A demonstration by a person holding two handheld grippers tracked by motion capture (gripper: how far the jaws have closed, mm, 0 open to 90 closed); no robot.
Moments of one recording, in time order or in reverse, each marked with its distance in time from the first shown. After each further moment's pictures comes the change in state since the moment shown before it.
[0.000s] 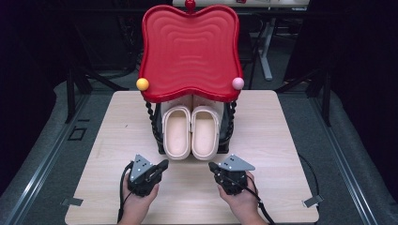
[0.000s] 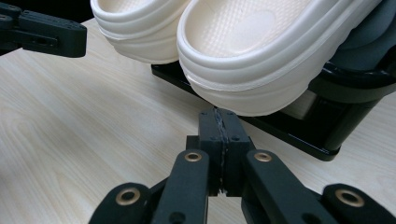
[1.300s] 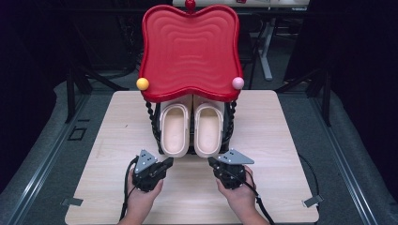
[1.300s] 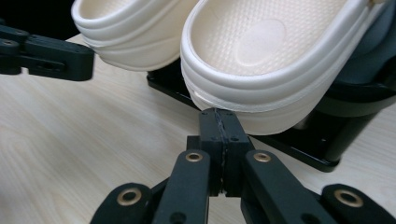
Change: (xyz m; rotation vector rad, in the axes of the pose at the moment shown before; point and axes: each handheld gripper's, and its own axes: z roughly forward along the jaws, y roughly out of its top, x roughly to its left) left arm 0.001 0.012 0.010 0.031 -0.035 -0.026; right arm -0.006 0.012 0.006 -0.013 -0.014 0.040
